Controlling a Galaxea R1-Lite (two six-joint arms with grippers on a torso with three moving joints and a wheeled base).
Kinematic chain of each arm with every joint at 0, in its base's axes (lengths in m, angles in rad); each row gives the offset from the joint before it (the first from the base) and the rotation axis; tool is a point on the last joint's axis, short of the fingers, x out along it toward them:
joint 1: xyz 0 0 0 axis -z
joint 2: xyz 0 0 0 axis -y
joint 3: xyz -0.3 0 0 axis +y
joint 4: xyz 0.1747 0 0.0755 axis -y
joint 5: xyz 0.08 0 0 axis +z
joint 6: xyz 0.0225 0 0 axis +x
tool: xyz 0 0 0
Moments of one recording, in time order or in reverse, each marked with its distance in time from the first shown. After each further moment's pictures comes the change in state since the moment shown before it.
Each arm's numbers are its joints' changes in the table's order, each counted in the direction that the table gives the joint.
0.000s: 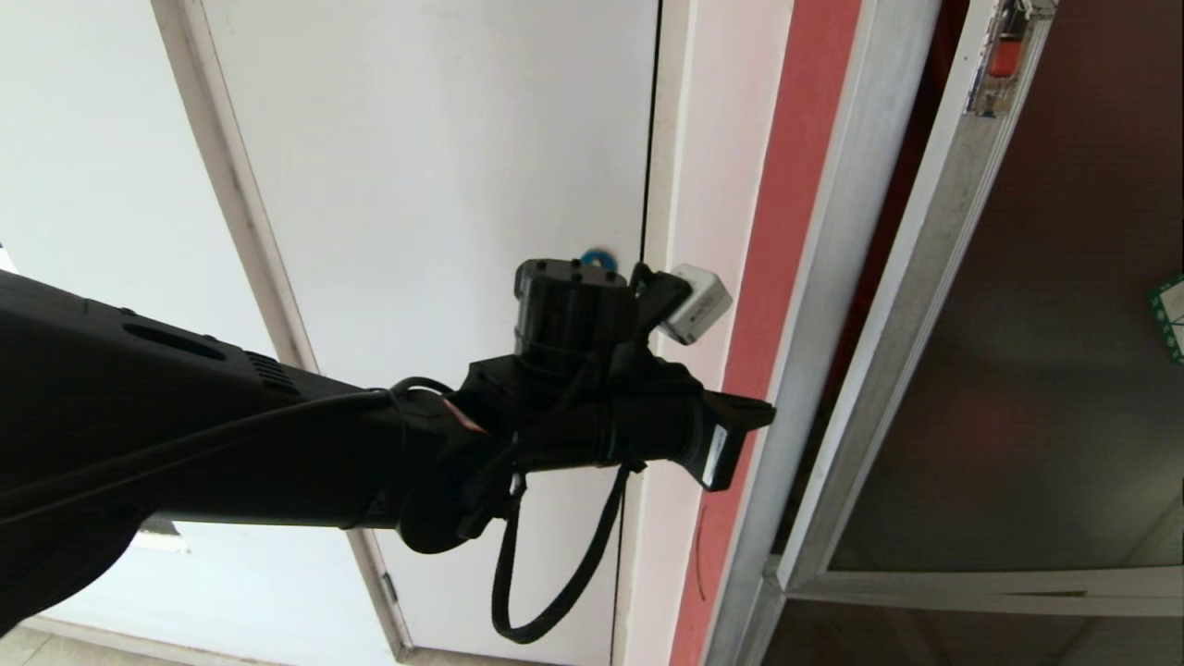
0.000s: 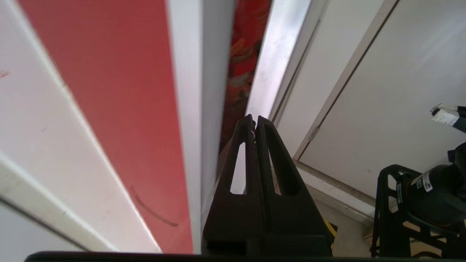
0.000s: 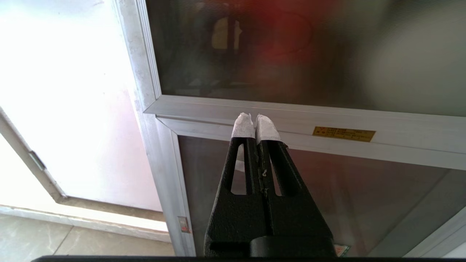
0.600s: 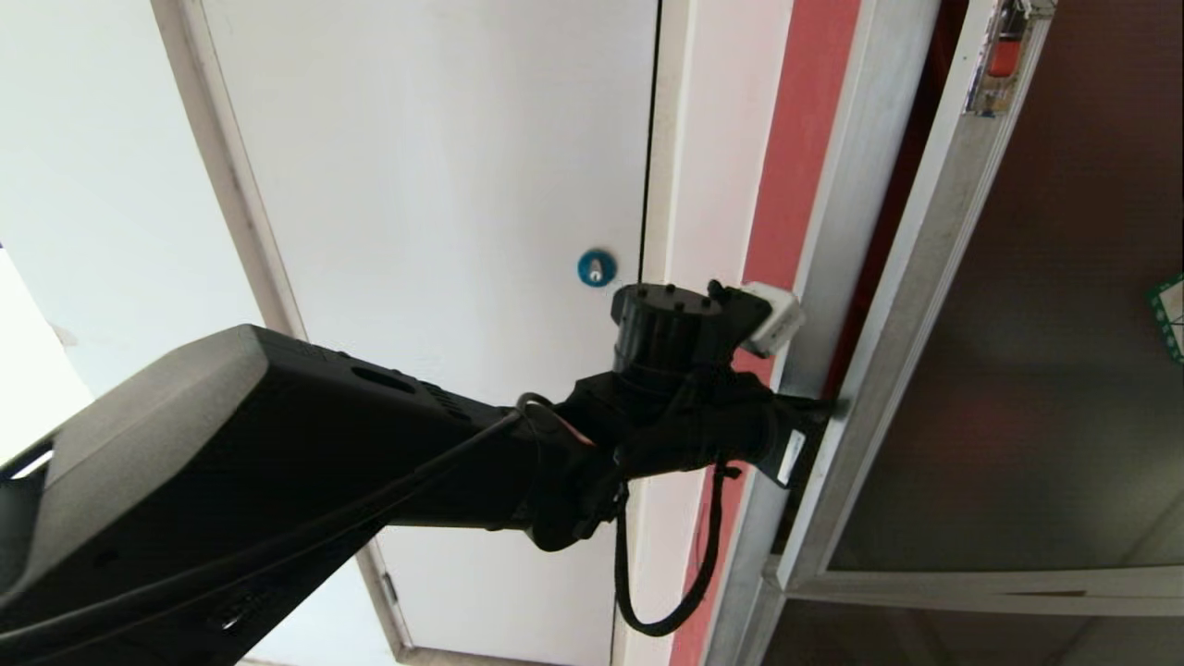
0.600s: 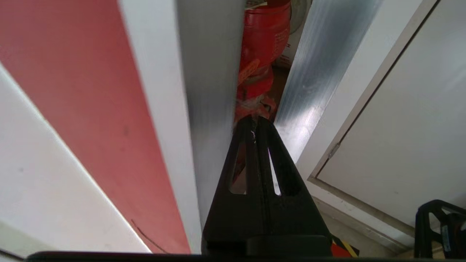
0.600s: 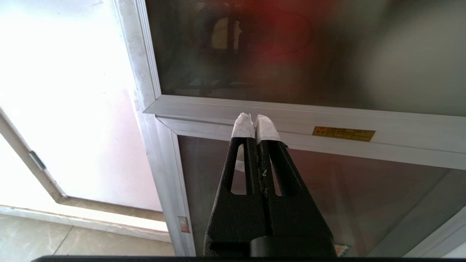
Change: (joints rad) left arm 0.059 -0.193 -0.233 -0.001 0.126 0.008; right arm 0.000 0.000 0.000 0.000 0.000 0.000
